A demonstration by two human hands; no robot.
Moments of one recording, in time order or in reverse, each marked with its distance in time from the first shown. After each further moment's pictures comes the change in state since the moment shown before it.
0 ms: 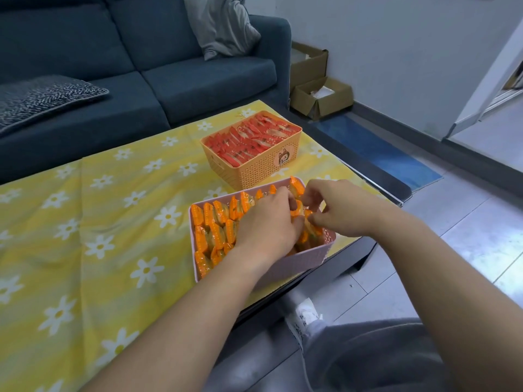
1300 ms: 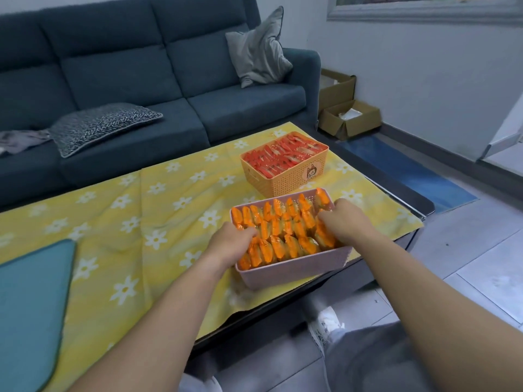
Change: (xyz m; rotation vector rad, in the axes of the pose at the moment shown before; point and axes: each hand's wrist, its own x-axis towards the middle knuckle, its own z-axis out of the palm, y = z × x) left_hand -0.057 -0.081 -0.053 -0.488 -0.011 -0.665; right_hand 0.007 -0.028 0.041 0.409 0.185 0.405
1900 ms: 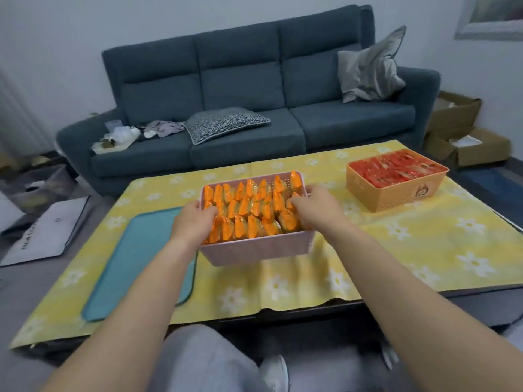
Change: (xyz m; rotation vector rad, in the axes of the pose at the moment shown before) left_hand -0.078 -0.124 -0.220 -0.124 0.620 -0.011; right_hand -0.110 -0.197 0.120 0.243 -0.204 -0.384
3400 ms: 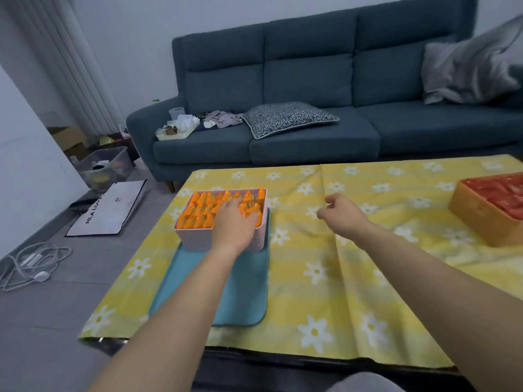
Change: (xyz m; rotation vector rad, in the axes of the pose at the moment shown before) left_hand 0.112 -0.101 -0.068 0.218 0.078 0.093; right_hand 0.086 -0.056 0.162 -0.160 -0.214 -0.056
